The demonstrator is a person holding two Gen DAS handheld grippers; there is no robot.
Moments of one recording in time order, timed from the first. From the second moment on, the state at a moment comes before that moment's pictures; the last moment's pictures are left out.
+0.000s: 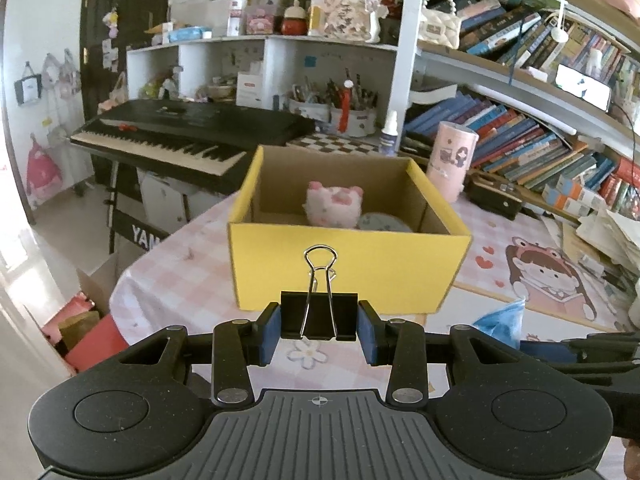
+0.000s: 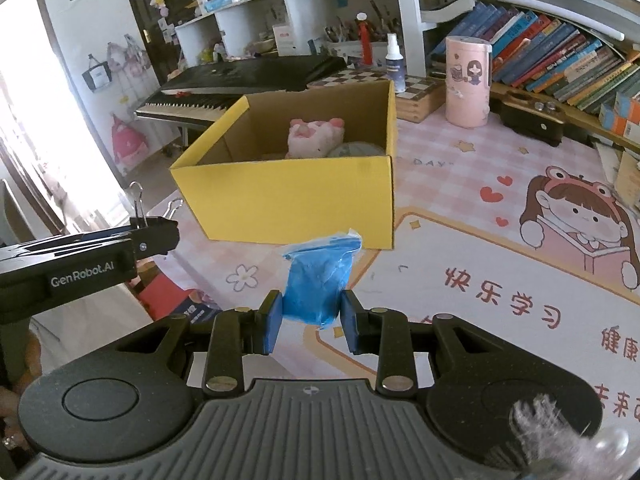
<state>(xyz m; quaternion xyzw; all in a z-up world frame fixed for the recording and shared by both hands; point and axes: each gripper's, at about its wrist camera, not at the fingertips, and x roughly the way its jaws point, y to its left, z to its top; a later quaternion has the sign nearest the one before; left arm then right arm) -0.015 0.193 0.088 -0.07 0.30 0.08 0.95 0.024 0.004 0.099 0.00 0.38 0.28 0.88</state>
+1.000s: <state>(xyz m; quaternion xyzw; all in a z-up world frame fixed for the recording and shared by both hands) 0.104 0.204 0.095 -0.05 0.30 0.12 0.94 0.172 0.060 0.113 -0.07 0.34 0.34 0.87</state>
